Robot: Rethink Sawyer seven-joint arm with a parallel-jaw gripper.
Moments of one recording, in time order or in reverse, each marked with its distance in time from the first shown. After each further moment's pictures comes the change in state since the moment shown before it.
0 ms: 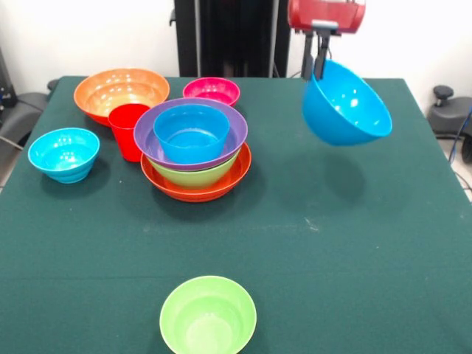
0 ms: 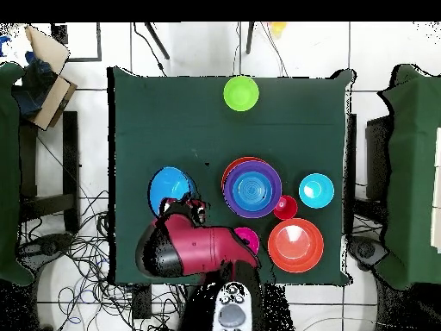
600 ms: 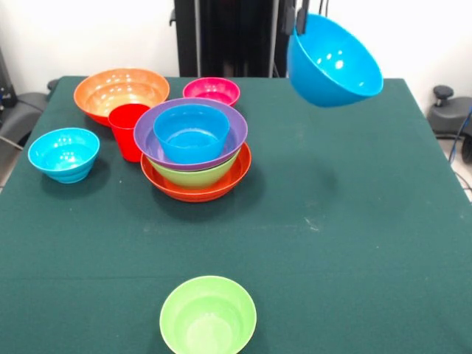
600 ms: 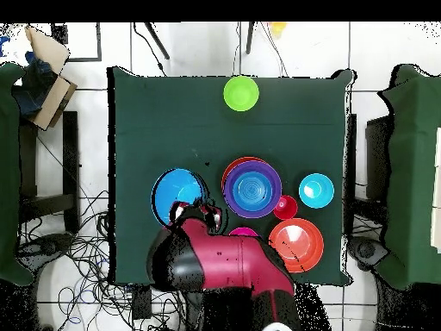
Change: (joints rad) arm -0.208 -0.226 0.167 0.092 -0.001 0.185 0.000
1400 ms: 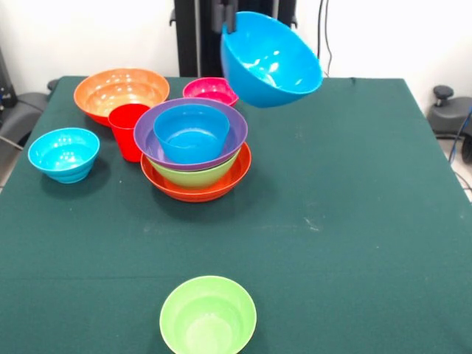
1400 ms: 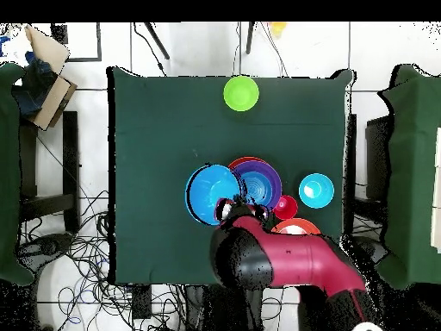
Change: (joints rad) arm -0.434 -0.031 0.322 0.066 -0.143 0.009 0.000
